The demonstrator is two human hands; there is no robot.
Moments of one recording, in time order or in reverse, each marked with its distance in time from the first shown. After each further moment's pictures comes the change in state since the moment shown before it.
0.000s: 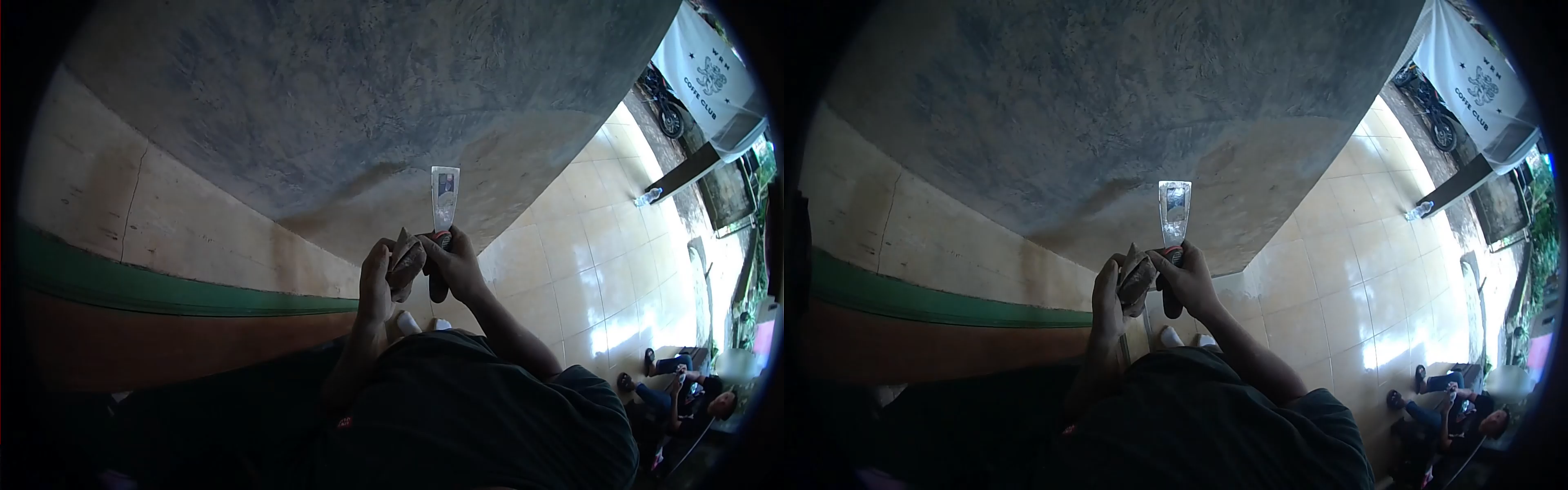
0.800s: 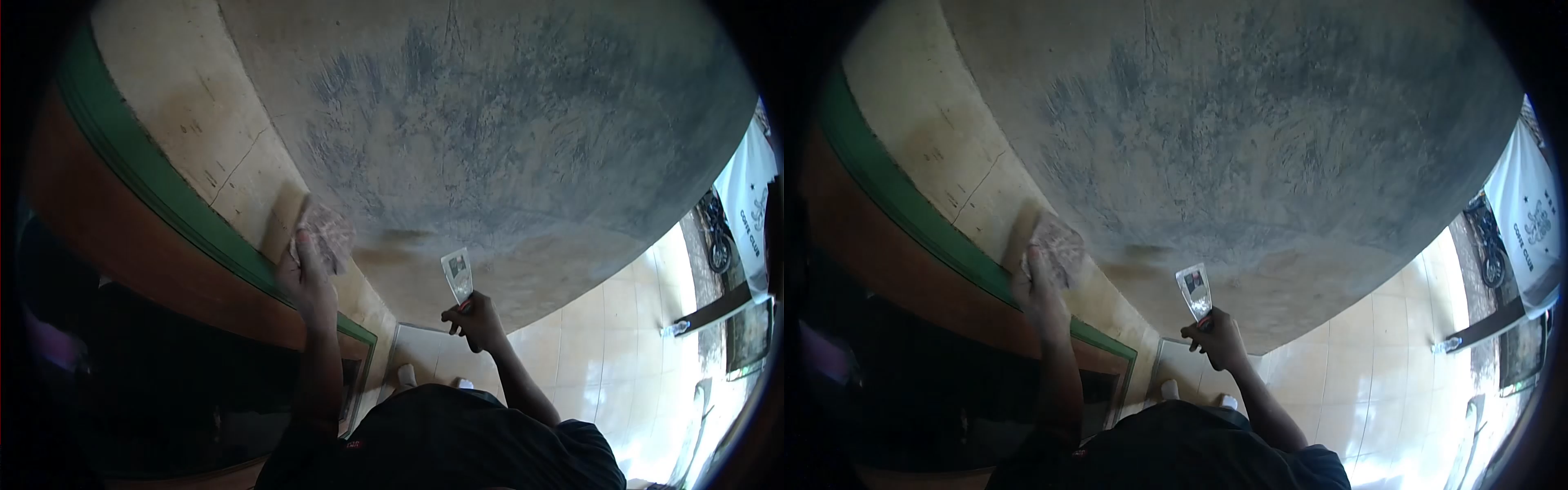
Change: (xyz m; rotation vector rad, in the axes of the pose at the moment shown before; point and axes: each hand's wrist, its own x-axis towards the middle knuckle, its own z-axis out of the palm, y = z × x) left_hand -0.020 0.136 -0.003 0.545 1.001 0.886; right_hand 0.033 -0.006 -0.019 -0.479 -0.381 0.101
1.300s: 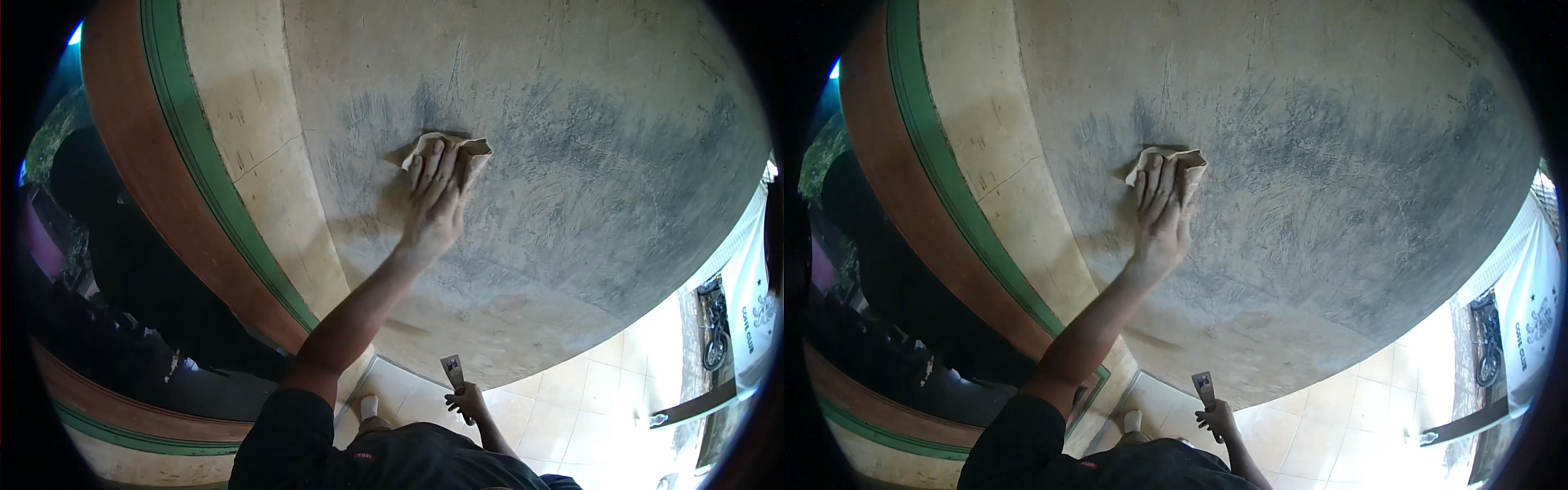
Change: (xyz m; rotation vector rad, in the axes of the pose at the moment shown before) left_hand 0.030 -0.017 0.190 0.618 -0.081 1.167; right_hand -0.027 0.195 -0.088 -0.171 -0.189 0.331
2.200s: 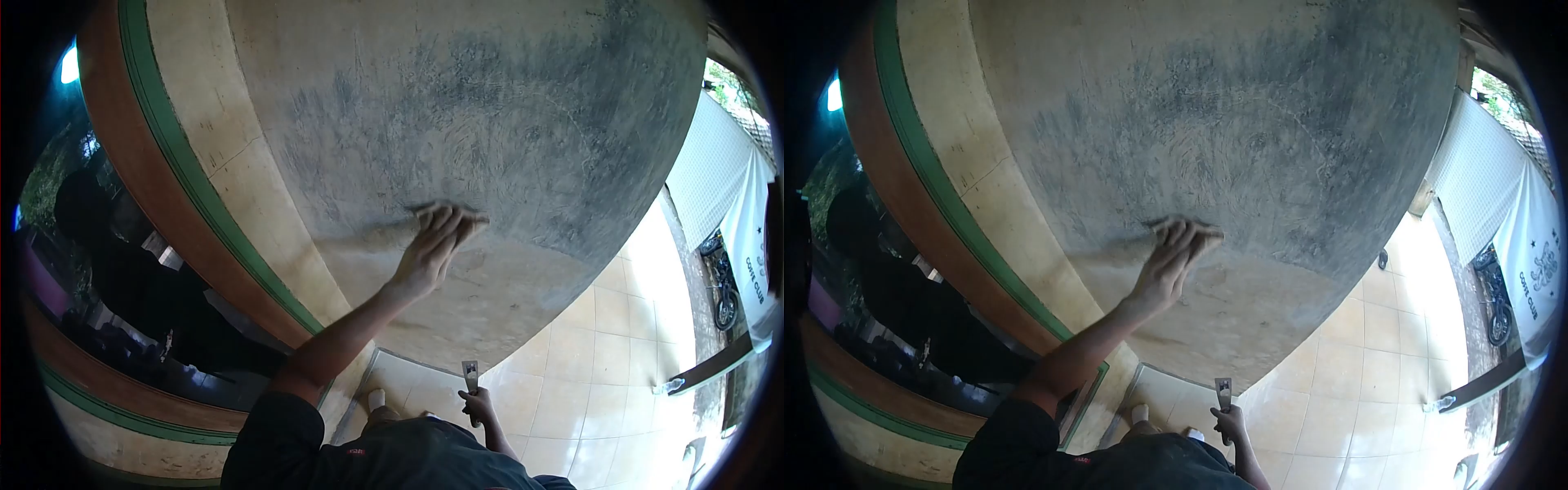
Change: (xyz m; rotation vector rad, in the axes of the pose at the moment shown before) left_hand -0.067 0.117 -0.028 -0.354 -0.446 0.008; right_hand -0.046 0.119 -0.017 0.187 0.272 0.151
